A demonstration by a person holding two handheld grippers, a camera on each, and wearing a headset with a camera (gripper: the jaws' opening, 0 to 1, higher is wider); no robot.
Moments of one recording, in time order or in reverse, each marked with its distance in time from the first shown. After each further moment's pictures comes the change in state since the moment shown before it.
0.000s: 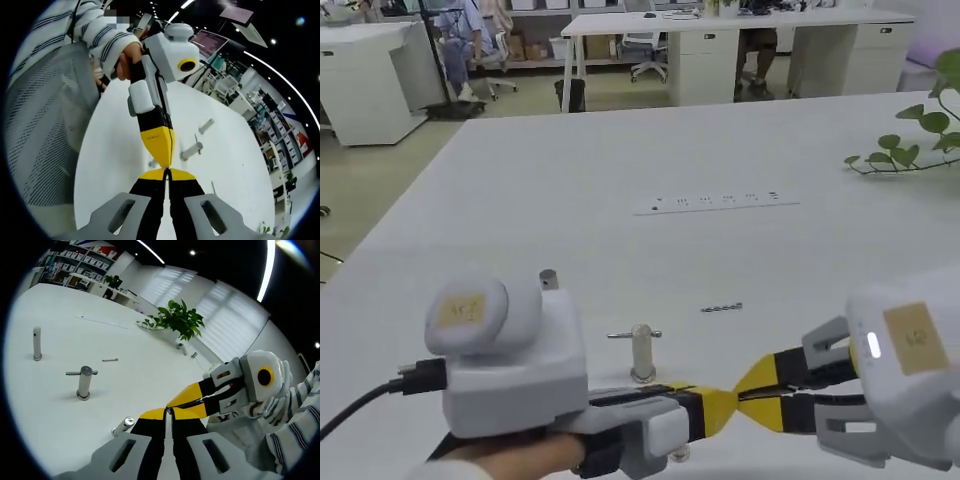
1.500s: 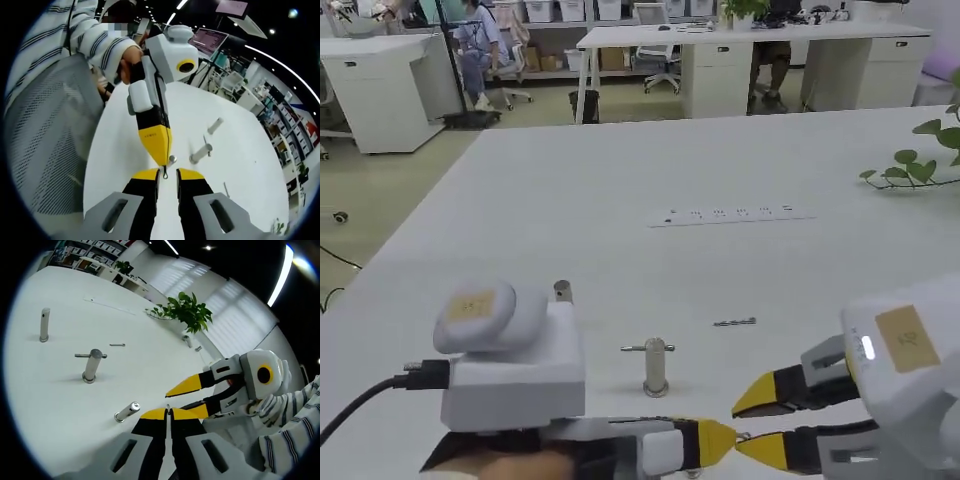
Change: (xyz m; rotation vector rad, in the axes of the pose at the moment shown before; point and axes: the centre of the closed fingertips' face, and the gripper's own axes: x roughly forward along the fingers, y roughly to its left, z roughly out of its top) left arm -0.011 0.007 -0.011 -0.099 0.087 0.033; right arm 0.007 0.006 0.003 0.100 -0.029 0.088
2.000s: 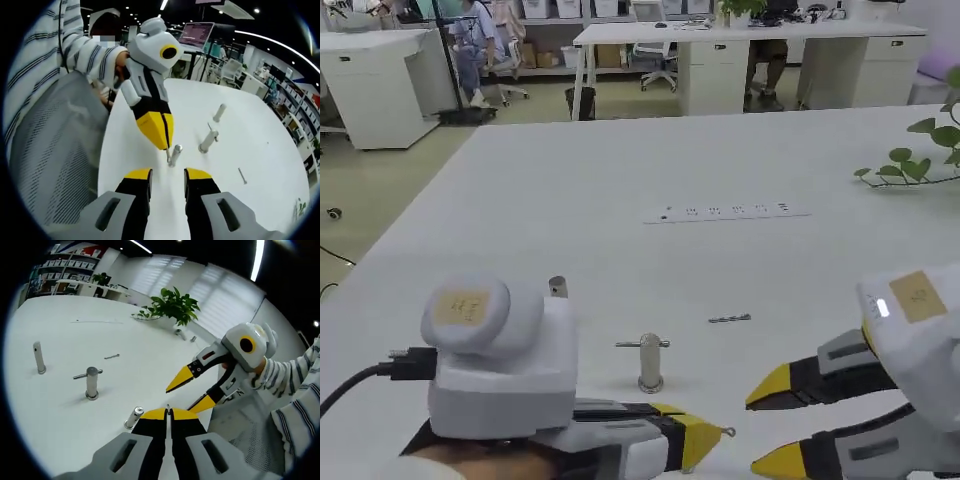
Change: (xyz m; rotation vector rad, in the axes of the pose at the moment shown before) left arm -0.005 -0.001 -0.002 0.286 0.037 -0.012; right arm -0.005 0.010 -0.014 0.178 -0.009 0.095
